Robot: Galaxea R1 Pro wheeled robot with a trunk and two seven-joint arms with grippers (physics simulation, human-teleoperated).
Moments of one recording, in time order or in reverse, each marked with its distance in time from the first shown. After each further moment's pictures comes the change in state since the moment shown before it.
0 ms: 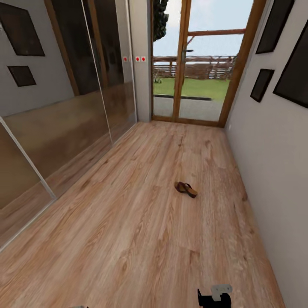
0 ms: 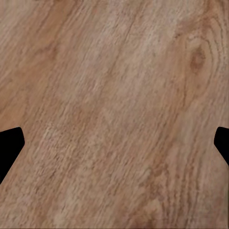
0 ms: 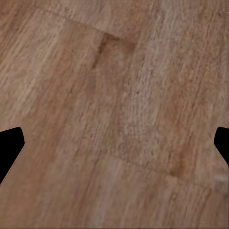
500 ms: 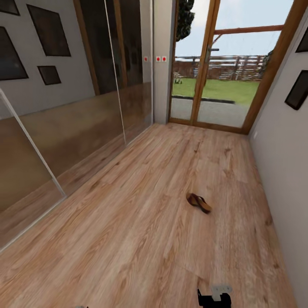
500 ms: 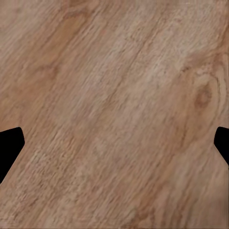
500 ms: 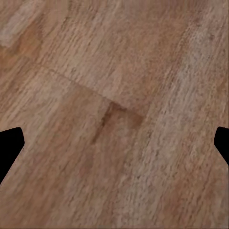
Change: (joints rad) left arm 0.000 0.000 0.000 0.000 0.000 0.000 0.000; right arm 0.000 0.000 0.000 0.000 0.000 0.000 0.000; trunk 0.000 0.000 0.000
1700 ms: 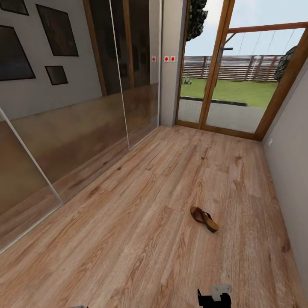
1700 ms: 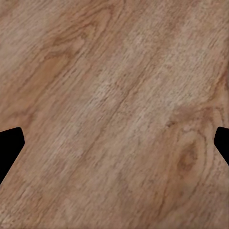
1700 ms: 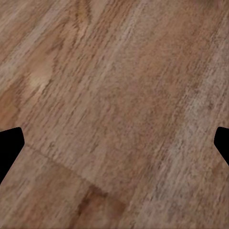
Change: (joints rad) left arm 0.000 0.000 0.000 0.000 0.000 0.000 0.000; right arm 0.000 0.000 0.000 0.000 0.000 0.000 0.000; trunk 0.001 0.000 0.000
